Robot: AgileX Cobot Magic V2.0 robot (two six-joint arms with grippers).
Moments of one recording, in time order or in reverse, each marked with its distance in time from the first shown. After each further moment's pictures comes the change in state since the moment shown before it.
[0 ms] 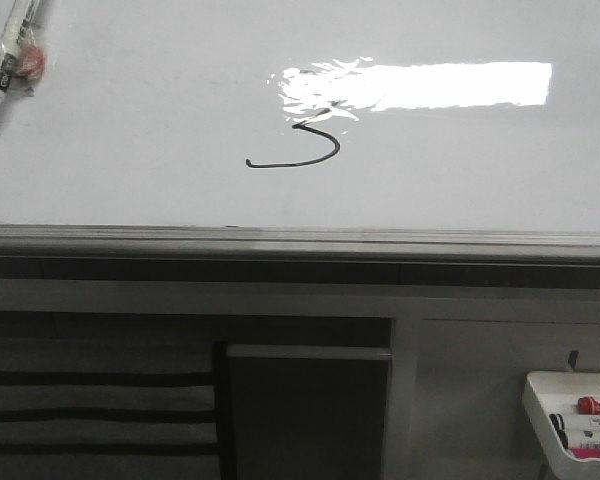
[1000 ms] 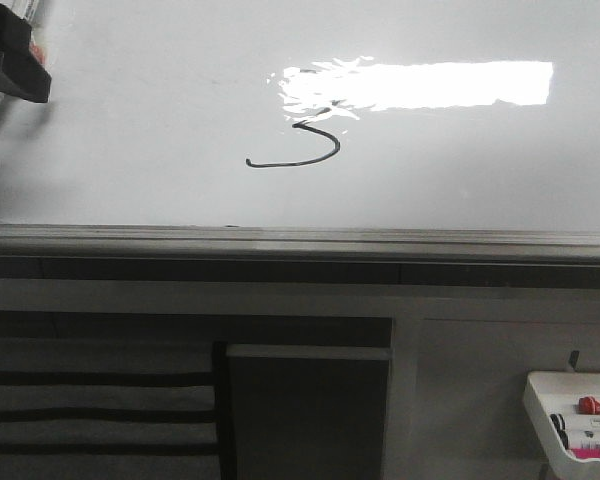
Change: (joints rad) left arm 0.000 0.716 -0.104 -0.150 -0.376 0.058; right arm 0.123 0.327 -0.392 -0.009 0.222 -0.470
